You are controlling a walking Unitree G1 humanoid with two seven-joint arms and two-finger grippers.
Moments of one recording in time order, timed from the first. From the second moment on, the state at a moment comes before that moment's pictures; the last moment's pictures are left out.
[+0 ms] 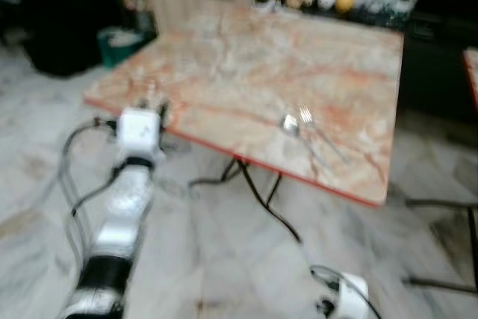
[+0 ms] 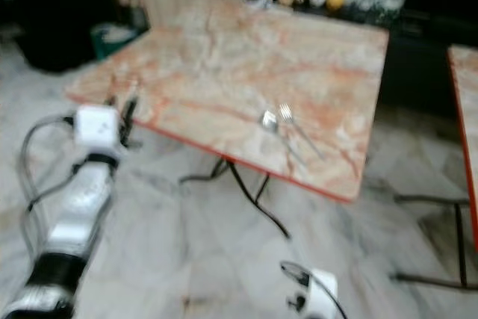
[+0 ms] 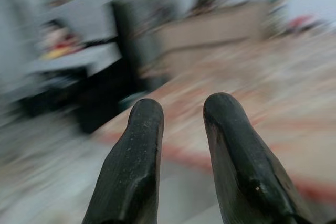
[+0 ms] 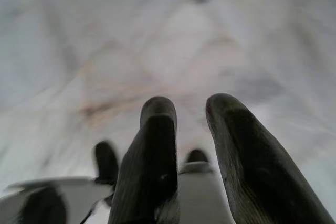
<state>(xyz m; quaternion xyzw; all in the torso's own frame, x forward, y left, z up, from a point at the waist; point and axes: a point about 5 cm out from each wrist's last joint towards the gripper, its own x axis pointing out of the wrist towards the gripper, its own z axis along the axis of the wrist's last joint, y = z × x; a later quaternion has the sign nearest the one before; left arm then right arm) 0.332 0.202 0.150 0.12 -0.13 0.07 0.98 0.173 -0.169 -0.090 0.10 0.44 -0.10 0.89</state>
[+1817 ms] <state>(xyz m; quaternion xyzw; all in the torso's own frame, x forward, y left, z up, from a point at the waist) 0.254 0.213 -0.037 0.02 0.37 0.06 0.92 0.254 -0.180 -0.020 0.01 0.16 -0.06 0.98</state>
